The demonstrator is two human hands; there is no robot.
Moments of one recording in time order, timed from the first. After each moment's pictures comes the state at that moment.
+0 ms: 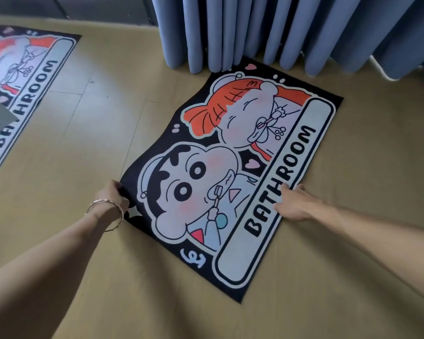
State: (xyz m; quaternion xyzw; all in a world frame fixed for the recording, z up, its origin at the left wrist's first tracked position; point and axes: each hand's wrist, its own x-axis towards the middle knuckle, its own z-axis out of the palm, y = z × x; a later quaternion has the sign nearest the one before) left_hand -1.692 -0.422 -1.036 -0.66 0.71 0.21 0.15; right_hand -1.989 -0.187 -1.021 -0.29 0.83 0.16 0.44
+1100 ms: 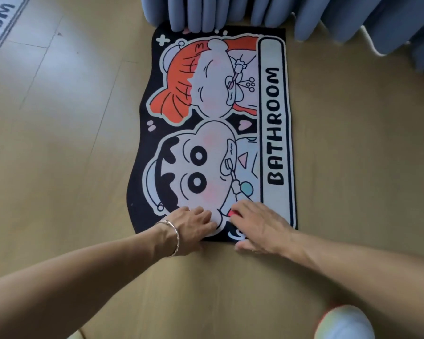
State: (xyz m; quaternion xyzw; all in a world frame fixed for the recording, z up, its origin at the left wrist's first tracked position) left_hand -1.758 -0.247 -1.036 0.00 0.94 0.12 0.31; right_hand -1.910 -0.119 -1.028 -0.71 0.64 0.13 0.27
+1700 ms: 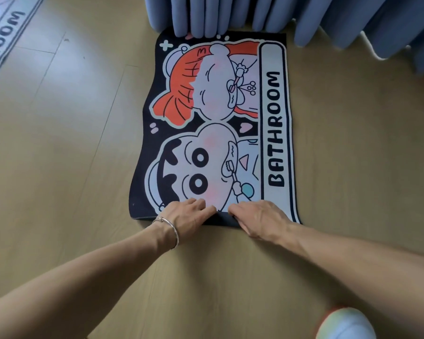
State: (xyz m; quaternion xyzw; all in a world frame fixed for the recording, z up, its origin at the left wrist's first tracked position) left_hand -1.756 -0.254 -1.040 -0.12 0.96 0.11 0.24; right_hand -1.917 -0.131 -1.036 -0.67 0.69 0.10 0.27
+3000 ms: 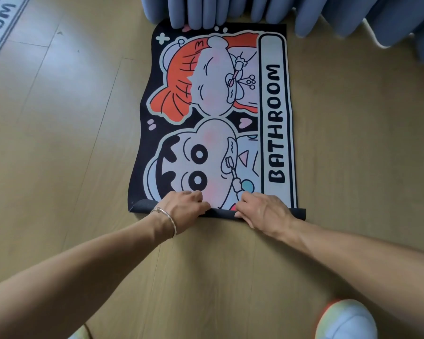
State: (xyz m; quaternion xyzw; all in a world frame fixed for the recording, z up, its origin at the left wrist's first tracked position) left_hand -1.758 -0.265 -1.039 -0.10 0.96 0.11 0.24; right_hand -1.919 -0.124 -1.041 -0.66 0.71 0.04 0.22
